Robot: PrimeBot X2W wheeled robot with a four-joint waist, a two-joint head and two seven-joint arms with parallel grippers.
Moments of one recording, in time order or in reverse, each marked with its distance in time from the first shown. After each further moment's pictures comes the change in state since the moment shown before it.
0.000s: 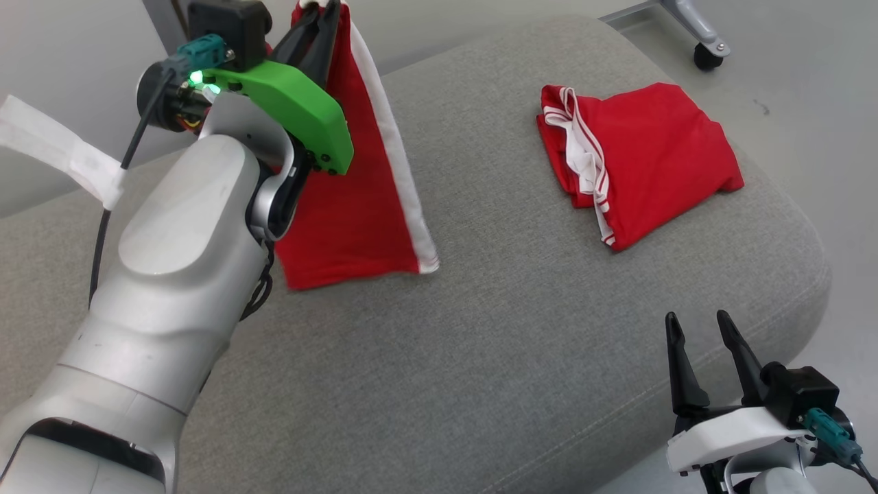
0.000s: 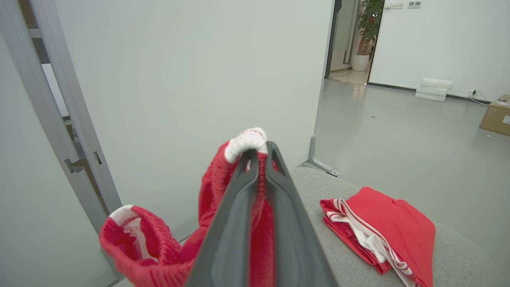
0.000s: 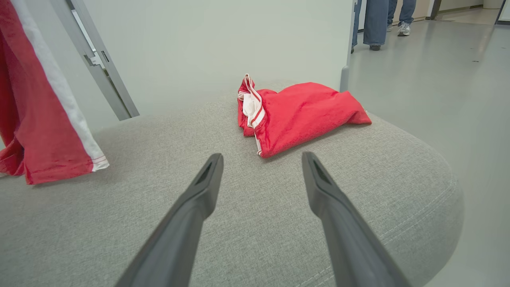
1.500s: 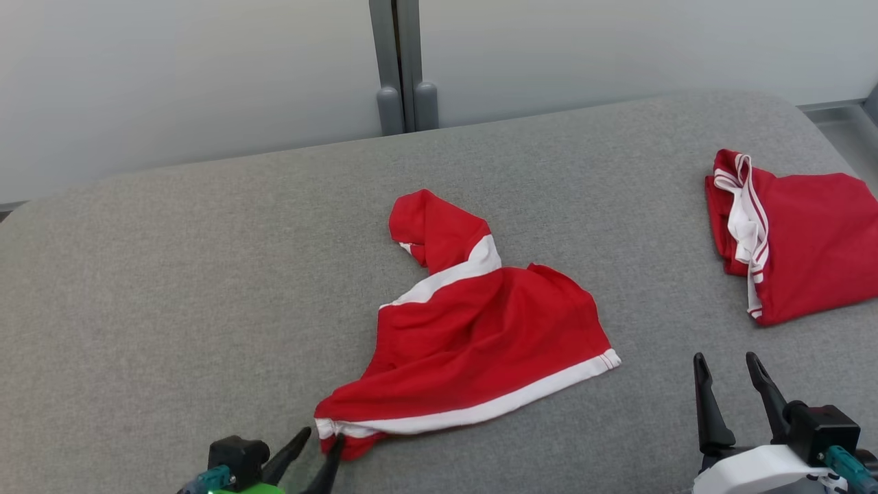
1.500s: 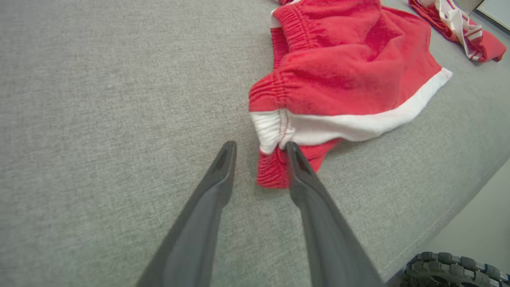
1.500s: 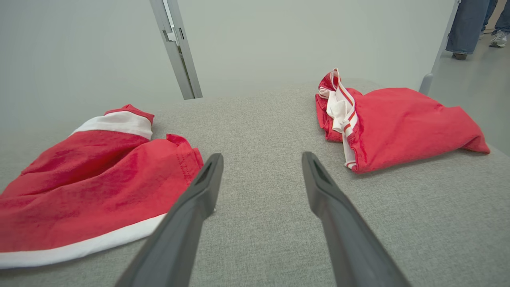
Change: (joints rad) left arm 0.845 0.191 -0.118 -0.135 -0.090 -0.085 -0.183; right arm 0.092 0.001 -0.073 0.003 -0.054 0.000 0.000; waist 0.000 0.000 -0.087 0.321
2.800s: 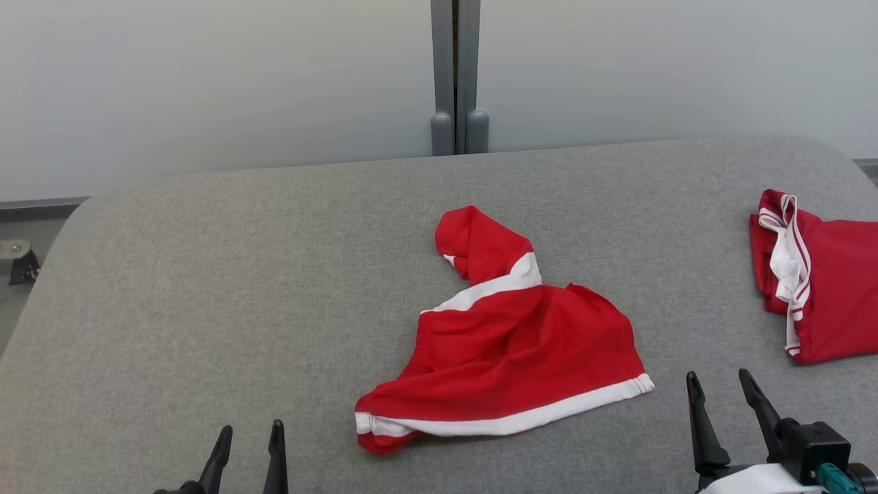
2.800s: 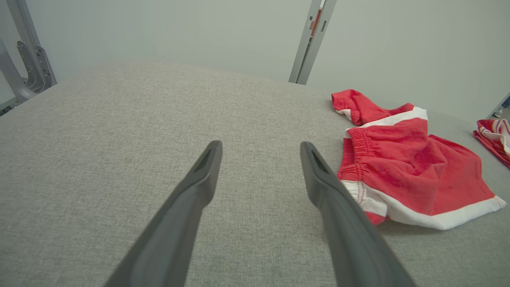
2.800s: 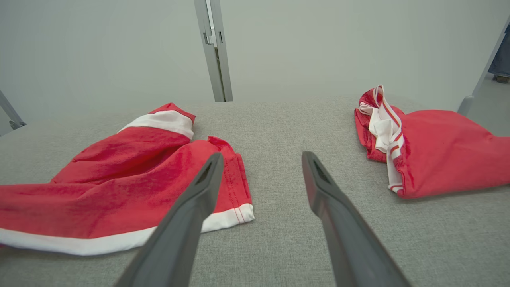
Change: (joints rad) left arm 0.371 -0.324 0.731 -0.342 0.500 -0.029 -0.002; right arm 0.050 -0.004 0.023 -0.027 -0.029 0.000 0.000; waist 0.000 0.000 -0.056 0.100
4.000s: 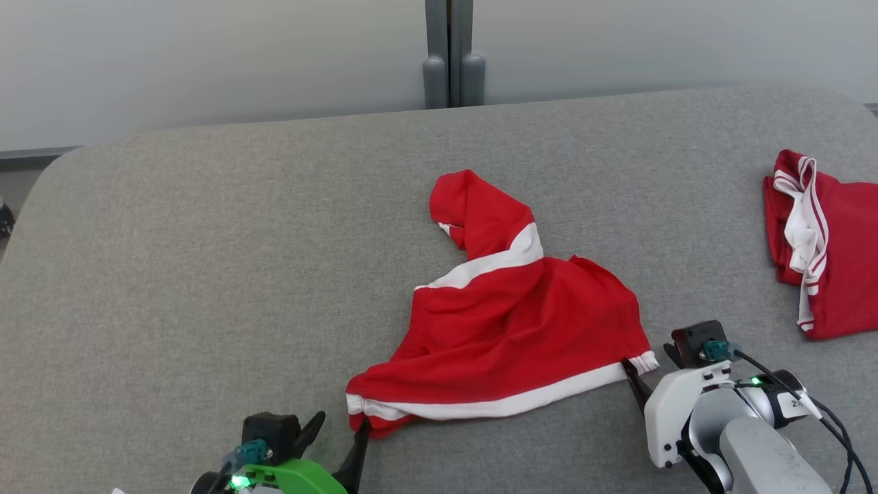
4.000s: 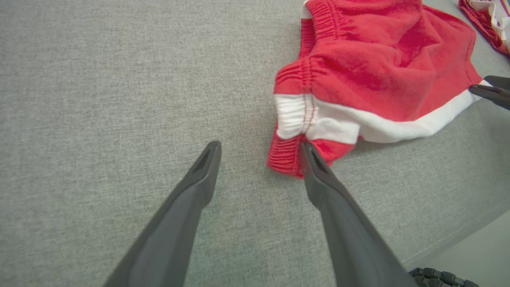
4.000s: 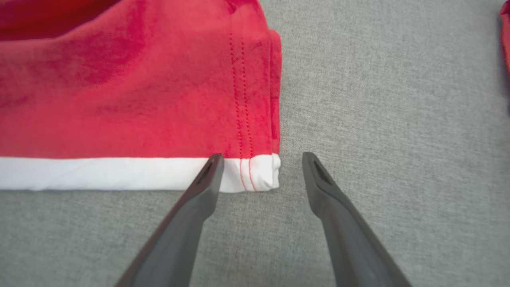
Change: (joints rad) left arm -0.200 0.064 -0.256 0.137 -0.072 -0.002 0.332; right arm -0.419 -0.140 0.294 0.472 0.050 0.000 0.349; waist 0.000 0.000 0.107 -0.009
